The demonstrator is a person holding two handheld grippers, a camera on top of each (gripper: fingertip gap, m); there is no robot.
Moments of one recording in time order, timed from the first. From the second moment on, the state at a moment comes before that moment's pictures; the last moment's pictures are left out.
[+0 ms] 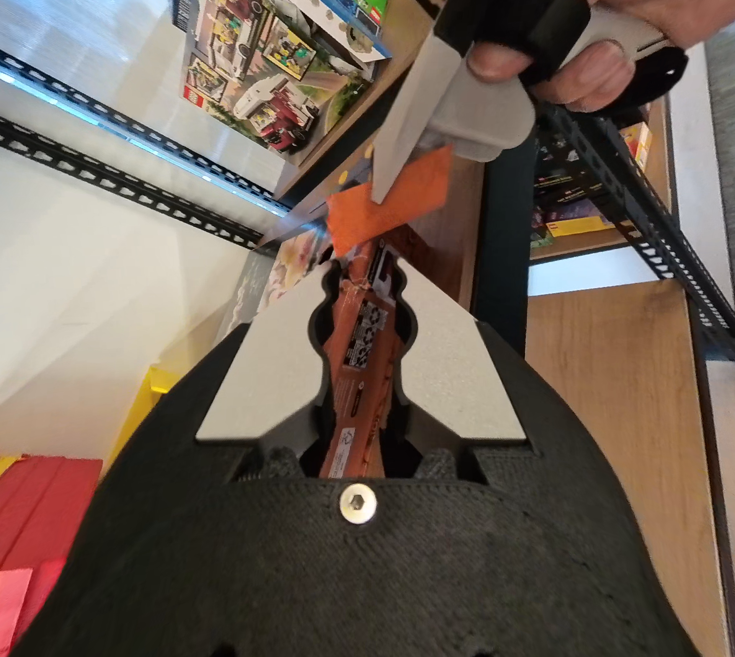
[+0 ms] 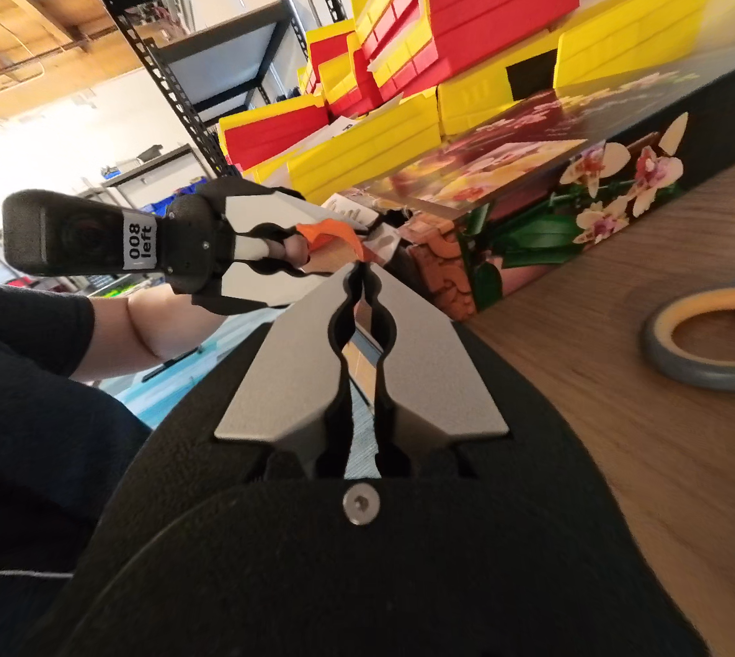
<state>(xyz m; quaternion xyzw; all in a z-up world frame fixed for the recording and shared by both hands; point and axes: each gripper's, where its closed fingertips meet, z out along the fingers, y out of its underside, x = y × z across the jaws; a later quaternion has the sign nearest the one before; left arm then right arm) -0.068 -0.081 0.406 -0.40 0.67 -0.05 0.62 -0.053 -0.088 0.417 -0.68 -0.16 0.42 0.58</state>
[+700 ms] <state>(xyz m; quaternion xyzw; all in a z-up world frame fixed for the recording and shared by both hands) -0.093 -0.060 0.406 -0.43 0.64 -0.02 0.63 -0.056 -0.083 0.411 -0.69 -0.17 0.41 0.57</state>
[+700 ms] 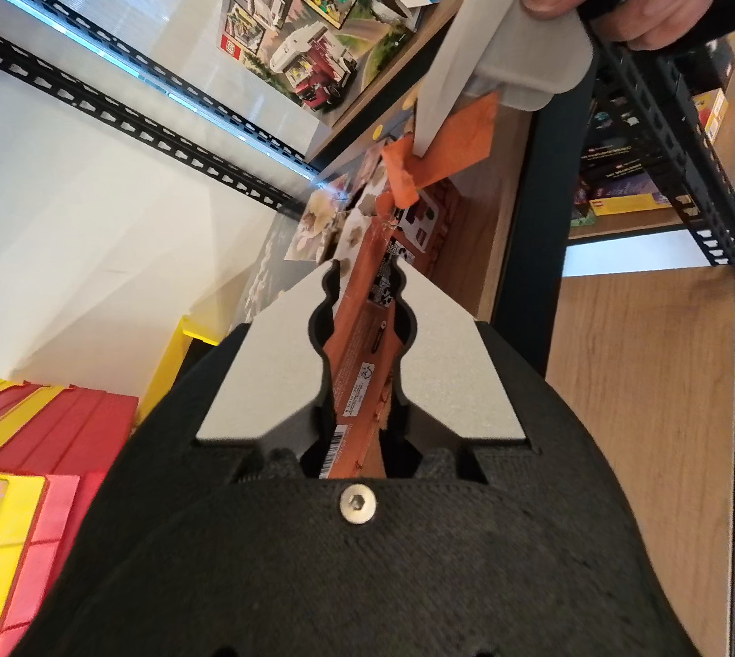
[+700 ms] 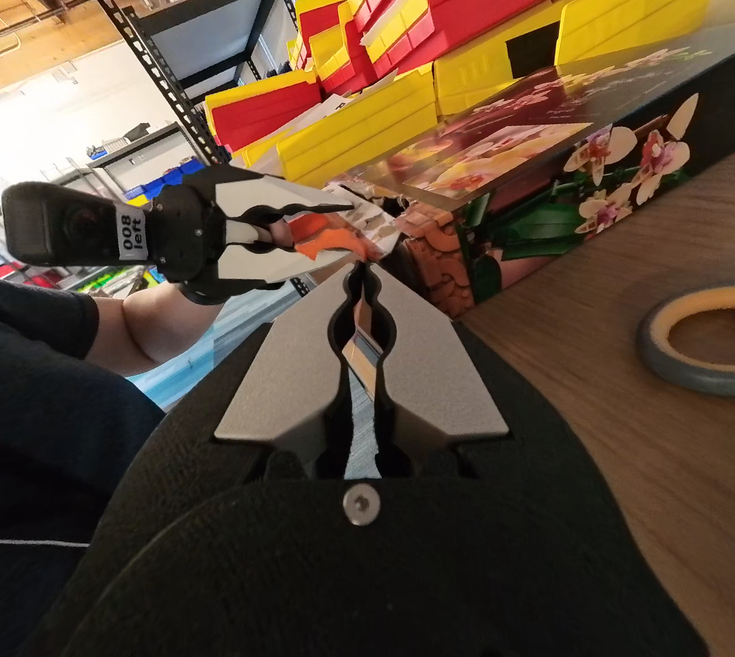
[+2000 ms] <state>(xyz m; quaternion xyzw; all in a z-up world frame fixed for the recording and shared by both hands) -0.095 -0.053 0.411 -0.46 0.64 -0.02 0.62 -0.050 -0.065 0.421 -0.73 -0.19 0.31 0.58</state>
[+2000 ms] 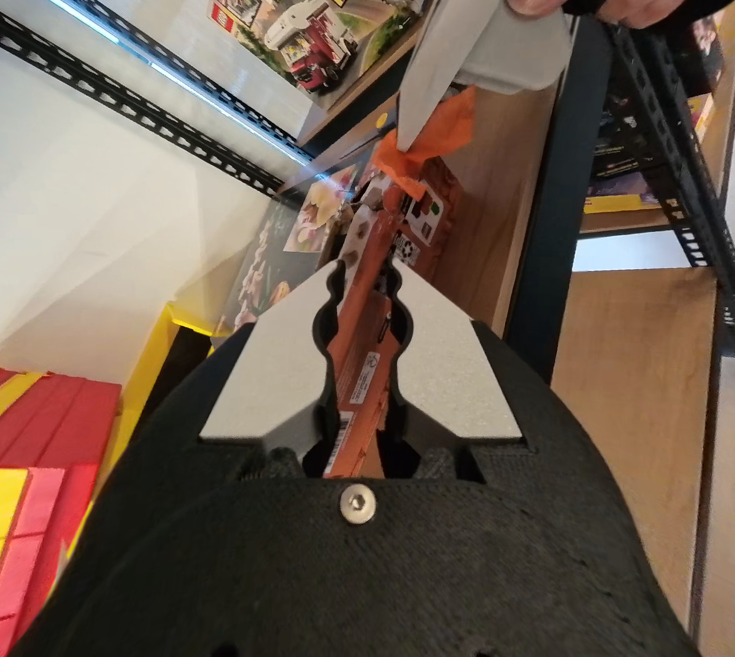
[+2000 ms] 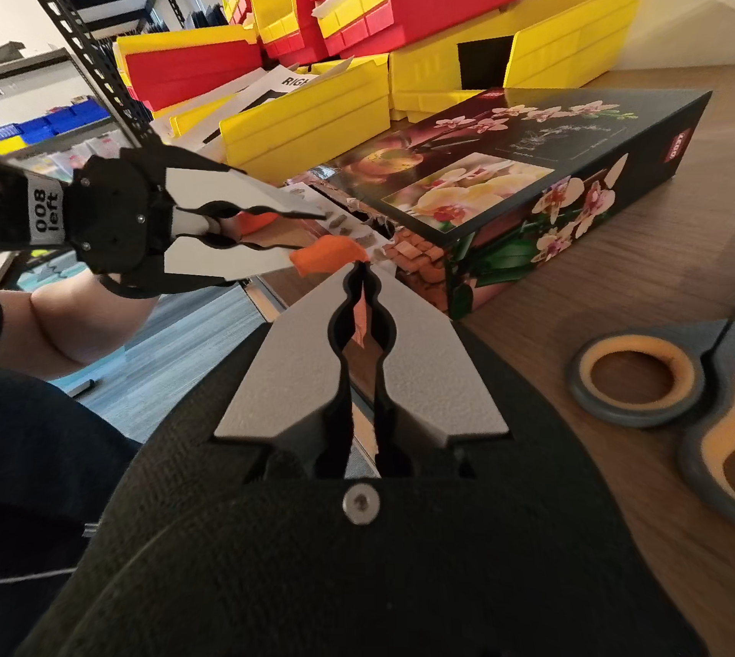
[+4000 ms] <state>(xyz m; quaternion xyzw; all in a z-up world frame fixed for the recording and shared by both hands) -0.094 -0.026 0.406 -0.48 0.67 -0.05 0.56 -0.030 0.206 0.487 -0.81 -0.29 0.16 0.49</state>
